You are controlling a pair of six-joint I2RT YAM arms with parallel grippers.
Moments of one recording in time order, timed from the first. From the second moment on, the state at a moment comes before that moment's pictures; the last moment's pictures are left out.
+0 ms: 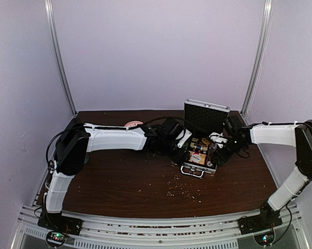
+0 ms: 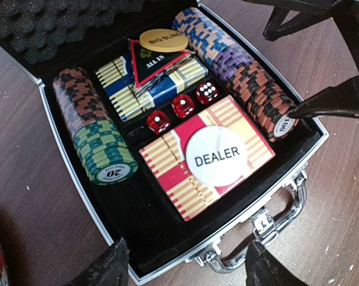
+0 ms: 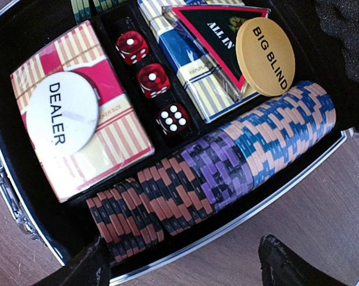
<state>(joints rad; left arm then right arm) -1.02 2.24 1.79 -0.37 -0.01 -0.07 0.35 1.57 0.92 -0.46 -0.05 -0.36</state>
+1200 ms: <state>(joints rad) -0.91 2.00 1.63 -0.37 -0.13 -0.05 0.00 1.47 1.41 -0.59 -0.57 -0.25</state>
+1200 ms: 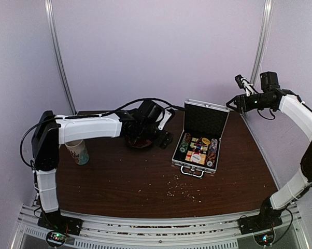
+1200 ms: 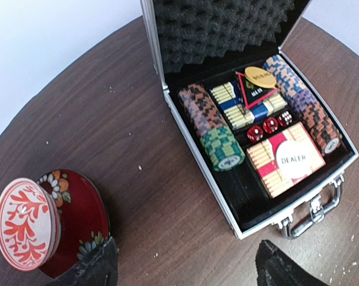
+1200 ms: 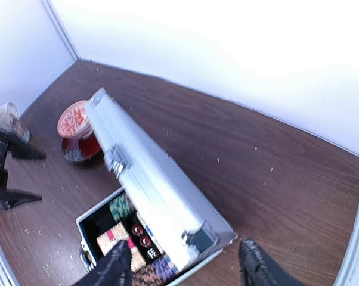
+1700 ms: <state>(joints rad) -0.91 1.87 1.46 -0.34 -0.12 -0.07 -0.01 1.82 1.70 -0.63 -0.56 -0.15</state>
